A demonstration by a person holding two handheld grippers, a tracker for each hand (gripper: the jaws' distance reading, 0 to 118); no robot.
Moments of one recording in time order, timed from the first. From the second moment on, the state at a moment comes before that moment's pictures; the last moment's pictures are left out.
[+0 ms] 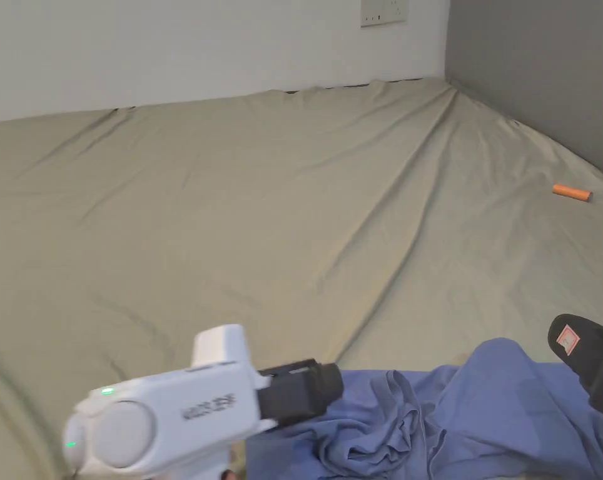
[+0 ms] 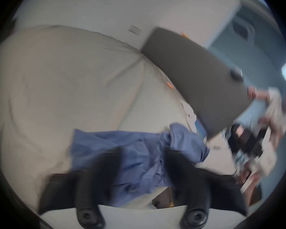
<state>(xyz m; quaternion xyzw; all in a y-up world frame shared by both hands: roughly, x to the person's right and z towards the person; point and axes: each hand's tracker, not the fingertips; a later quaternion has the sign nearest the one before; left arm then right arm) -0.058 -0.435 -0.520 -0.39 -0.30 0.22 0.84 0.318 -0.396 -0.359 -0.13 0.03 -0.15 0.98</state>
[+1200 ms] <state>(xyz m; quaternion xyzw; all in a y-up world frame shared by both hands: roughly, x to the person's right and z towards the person) -0.110 -0.499 -0.559 -0.46 -0.31 0.33 0.77 0.327 -0.405 -0.369 -0.15 0.04 -0.17 0.97</state>
